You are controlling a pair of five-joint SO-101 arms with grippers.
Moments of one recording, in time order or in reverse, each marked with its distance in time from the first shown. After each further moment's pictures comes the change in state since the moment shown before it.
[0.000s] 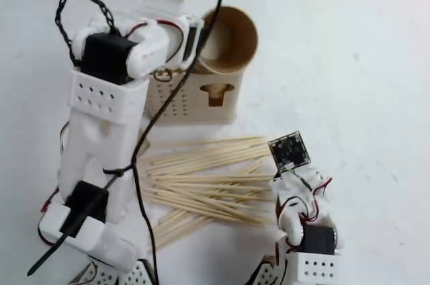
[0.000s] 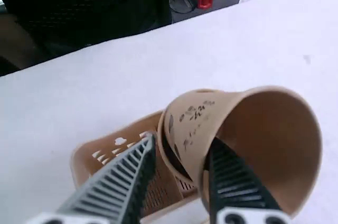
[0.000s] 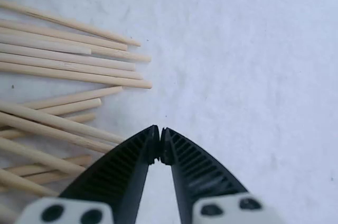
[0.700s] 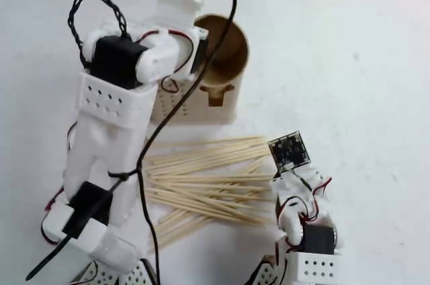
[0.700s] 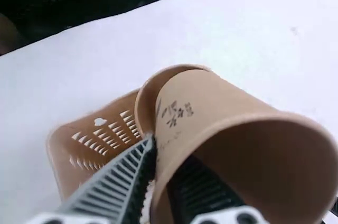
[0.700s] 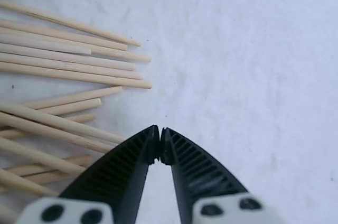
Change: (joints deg) left arm 3.4 0.0 -0.2 5.4 0.0; right arm 0.0 0.0 0.0 0.0 0.0
